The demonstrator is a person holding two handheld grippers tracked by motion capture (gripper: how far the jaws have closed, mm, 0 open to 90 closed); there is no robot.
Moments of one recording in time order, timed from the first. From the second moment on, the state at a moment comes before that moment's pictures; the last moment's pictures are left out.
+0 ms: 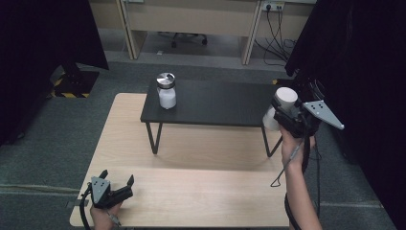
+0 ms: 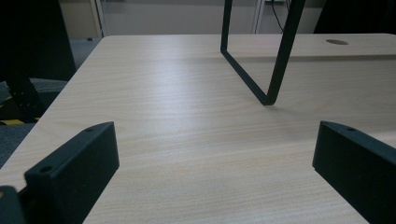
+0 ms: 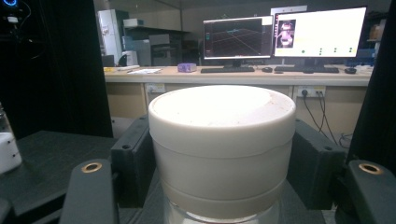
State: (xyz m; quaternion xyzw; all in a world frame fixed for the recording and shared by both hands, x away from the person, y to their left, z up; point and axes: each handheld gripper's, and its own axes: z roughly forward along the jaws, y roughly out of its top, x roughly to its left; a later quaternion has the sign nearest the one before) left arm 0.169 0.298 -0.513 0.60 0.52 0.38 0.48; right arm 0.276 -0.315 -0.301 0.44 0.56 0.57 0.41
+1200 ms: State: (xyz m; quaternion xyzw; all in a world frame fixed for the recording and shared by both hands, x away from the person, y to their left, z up) left arm 0.170 0.297 -0.512 0.60 0.52 0.38 0.47; right arm 0.320 -0.314 -0.305 0.45 0.55 0.57 0.42
